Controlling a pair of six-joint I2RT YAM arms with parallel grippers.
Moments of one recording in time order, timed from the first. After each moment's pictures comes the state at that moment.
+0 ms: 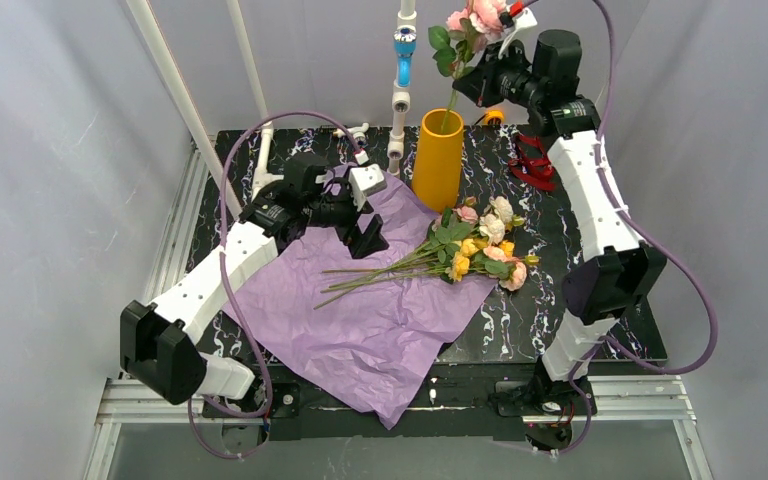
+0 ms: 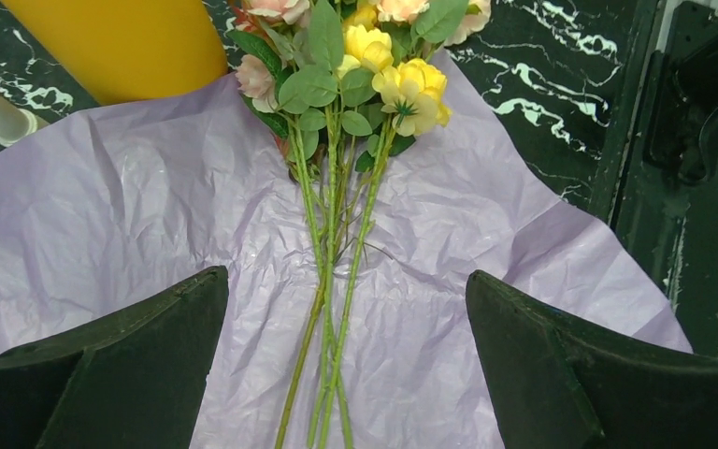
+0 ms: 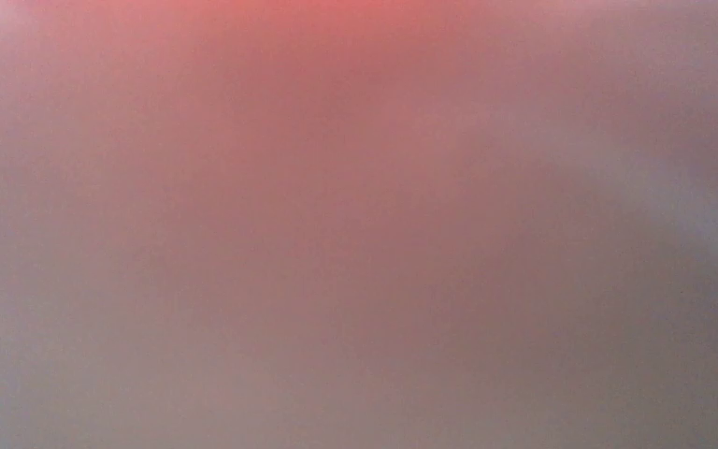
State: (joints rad) left arm -0.53 1.35 1.22 -0.47 0.62 0.32; right arm 0.22 1.77 2.02 -0.39 -0.54 0.15
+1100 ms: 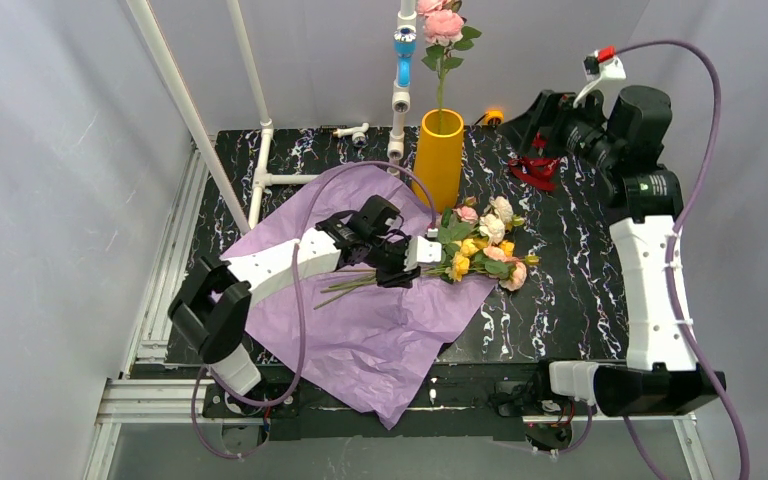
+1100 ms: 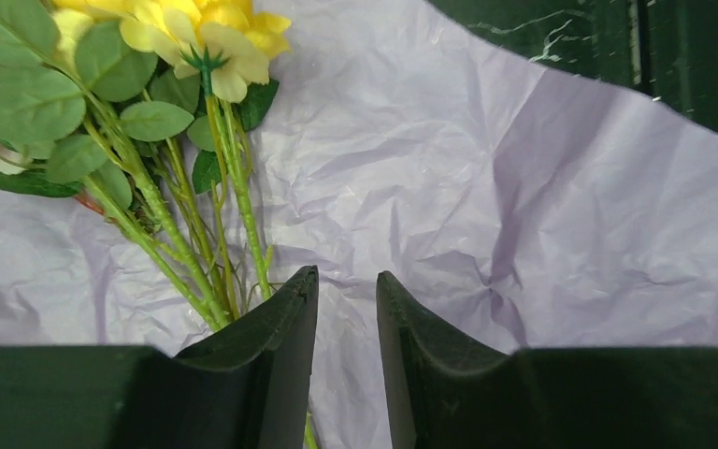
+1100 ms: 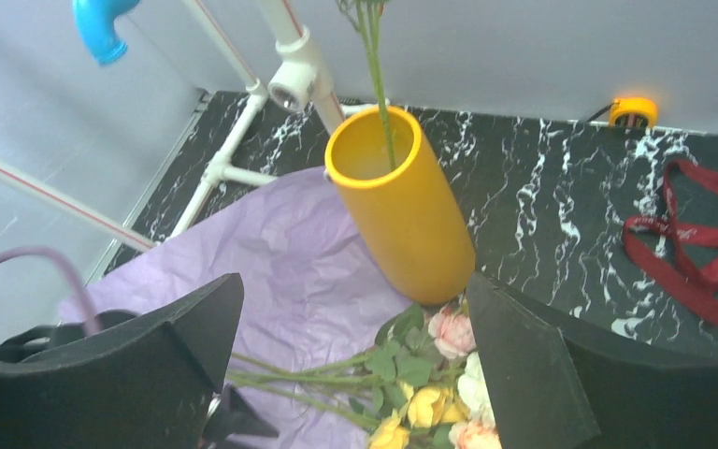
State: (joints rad) left arm -0.79 1.62 1.17 -0.48 0.58 0.70; right arm 0.06 1.29 1.64 -0.53 -0.47 0.26
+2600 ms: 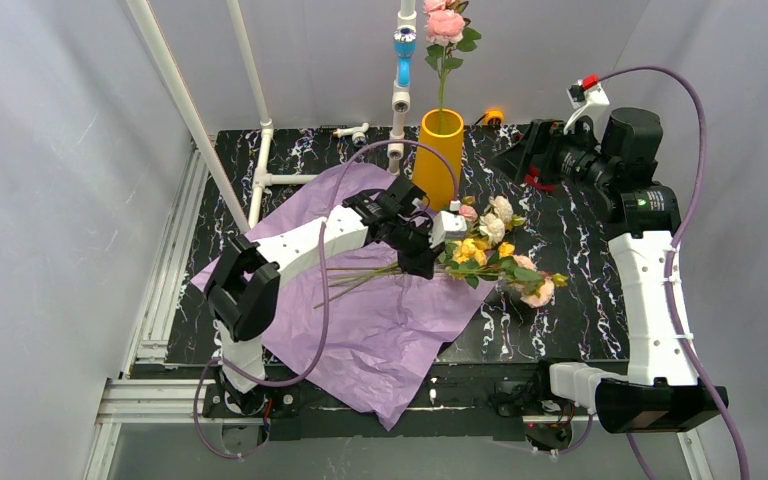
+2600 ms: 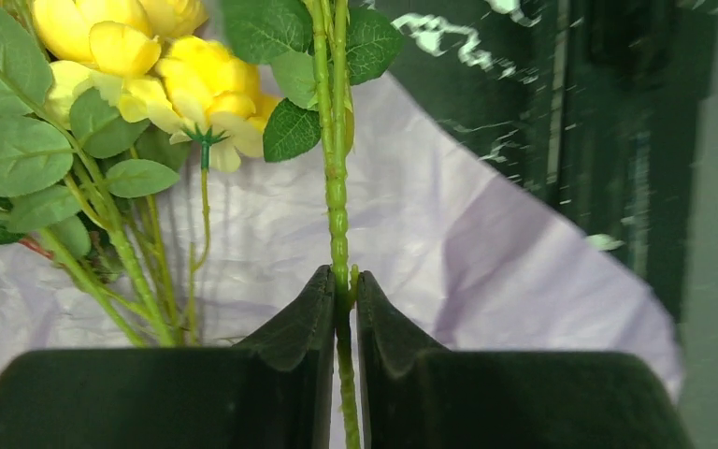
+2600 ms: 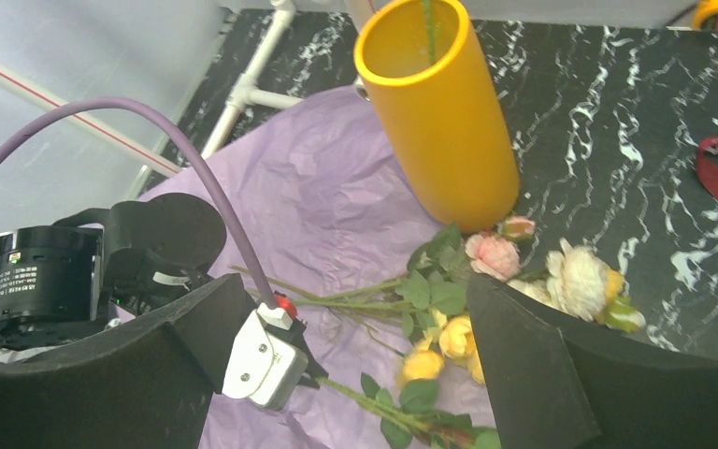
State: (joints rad) left arm -0.82 1.87 1.50 -0.65 0.61 0.50; right arm 0.06 1.17 1.49 -0.66 -0.55 0.23
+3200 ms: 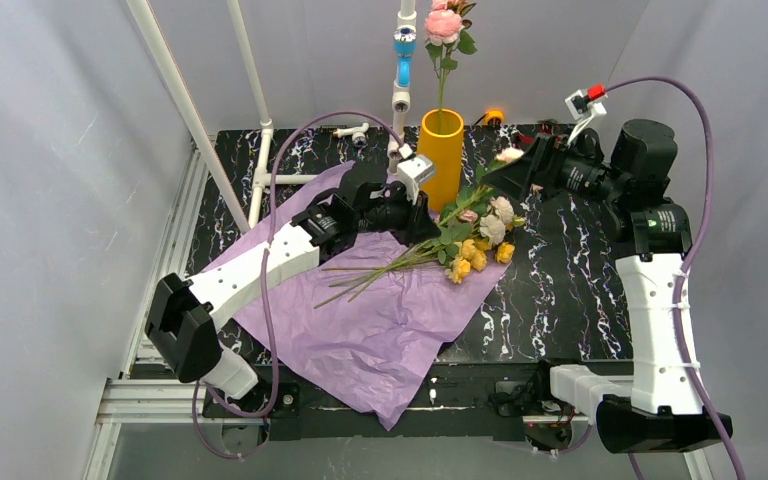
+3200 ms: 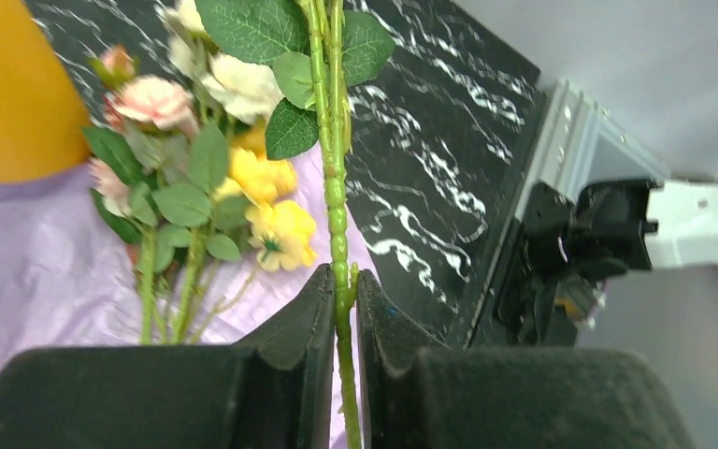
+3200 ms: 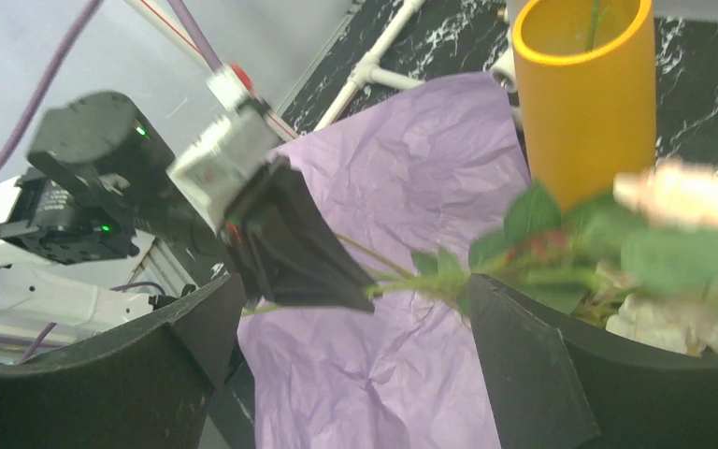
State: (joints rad) left arm -0.81 1.52 1.29 -0.21 0.44 -0.20; right arm 0.06 1.10 1.48 -0.64 -0.81 0.31
